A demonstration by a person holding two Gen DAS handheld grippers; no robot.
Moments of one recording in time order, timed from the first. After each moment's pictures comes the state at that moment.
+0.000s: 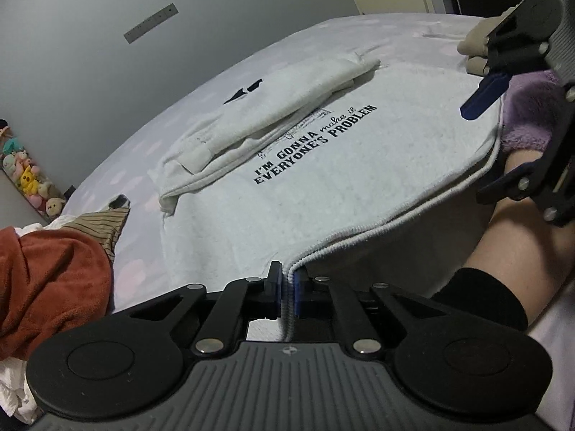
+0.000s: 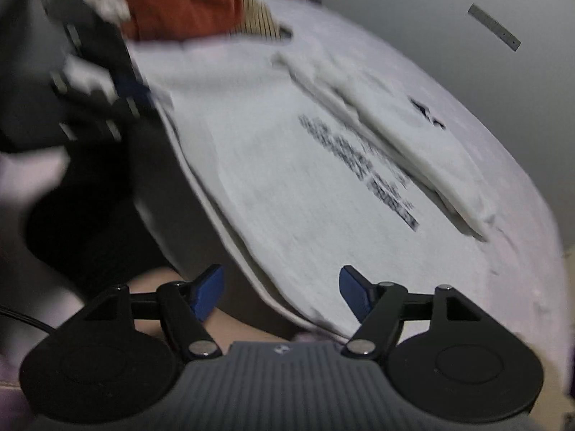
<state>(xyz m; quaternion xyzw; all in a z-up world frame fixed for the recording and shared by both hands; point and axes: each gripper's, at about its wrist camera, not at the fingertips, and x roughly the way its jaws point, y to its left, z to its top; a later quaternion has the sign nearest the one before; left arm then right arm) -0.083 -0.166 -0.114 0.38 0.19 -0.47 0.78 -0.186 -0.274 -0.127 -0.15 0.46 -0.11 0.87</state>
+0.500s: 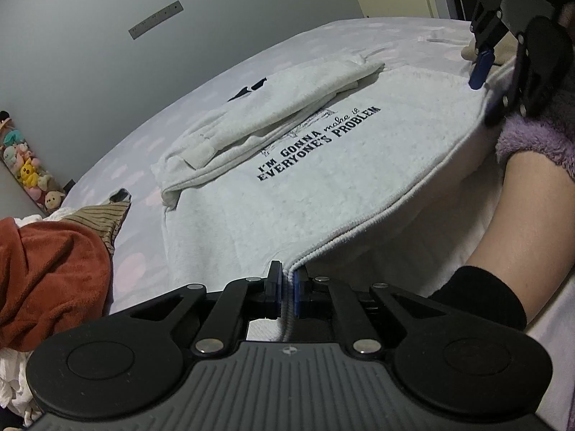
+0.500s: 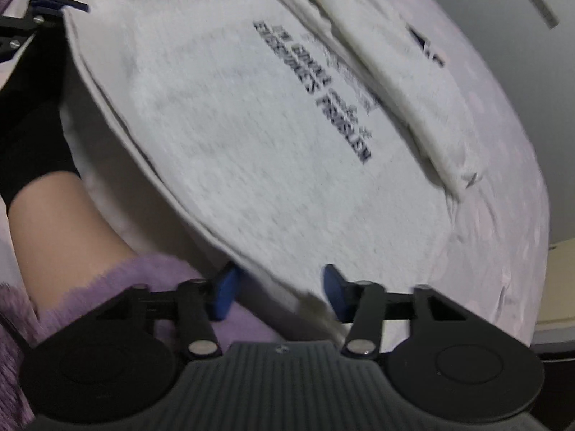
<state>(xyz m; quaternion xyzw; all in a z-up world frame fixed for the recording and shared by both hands) -0.080 -0.159 -0.115 0.37 0.20 -0.47 0.78 -0.177 -0.365 -0.122 -0.16 0.59 -0.08 0.78</state>
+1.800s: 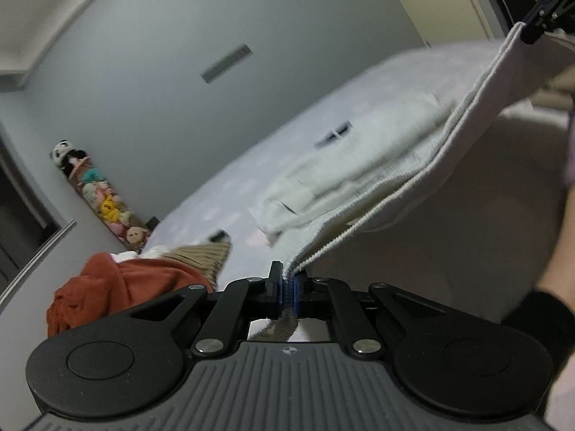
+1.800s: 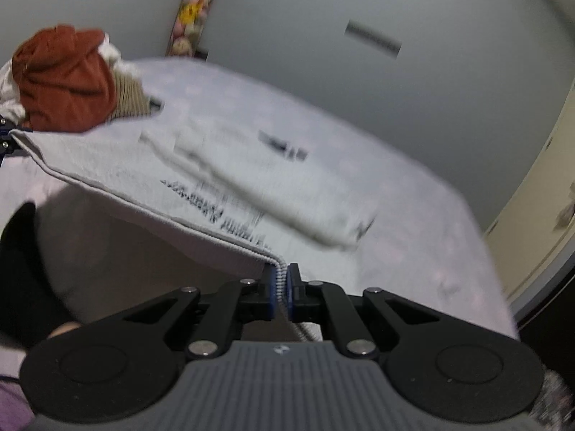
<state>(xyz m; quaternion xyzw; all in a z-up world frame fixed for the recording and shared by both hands) -0.076 -0.126 -0.056 0.36 0.08 -0.37 0.85 -0.255 -0.327 -0.027 -0.10 0.32 -0.26 0.90</state>
